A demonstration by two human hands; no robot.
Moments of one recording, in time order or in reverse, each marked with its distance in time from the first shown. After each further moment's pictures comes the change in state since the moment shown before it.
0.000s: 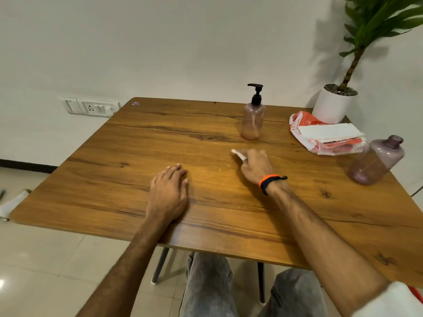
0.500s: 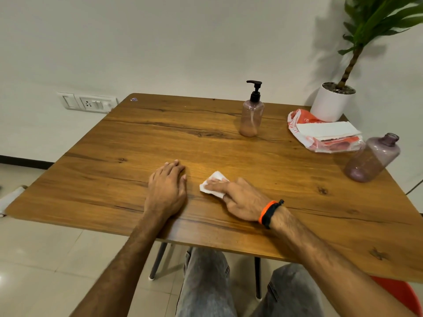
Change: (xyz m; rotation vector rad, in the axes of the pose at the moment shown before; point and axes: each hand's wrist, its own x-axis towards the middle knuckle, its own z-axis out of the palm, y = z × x) left_hand 0.001 0.003 0.002 0.024 0.029 -0.018; right_hand -0.070 -0.010 0.012 -0.034 -0.432 -0.529
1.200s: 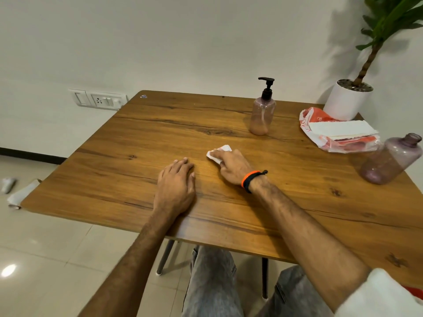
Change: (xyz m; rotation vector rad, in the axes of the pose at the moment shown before) left_hand 0.001 -0.001 0.000 0.010 -0.006 -0.009; right_hand 0.081 0.008 -0.009 -0.069 0.163 0.220
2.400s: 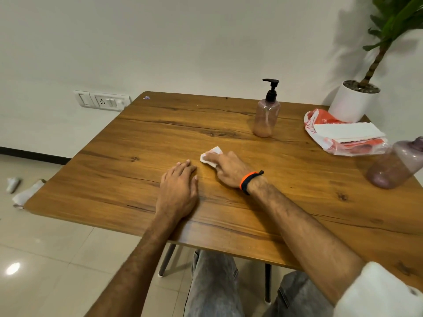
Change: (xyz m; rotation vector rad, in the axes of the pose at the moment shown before) left_hand -0.001 0.000 0.001 0.018 0.004 0.008; right_hand 0.013 -0.001 0.008 0.003 -0.032 -0.151
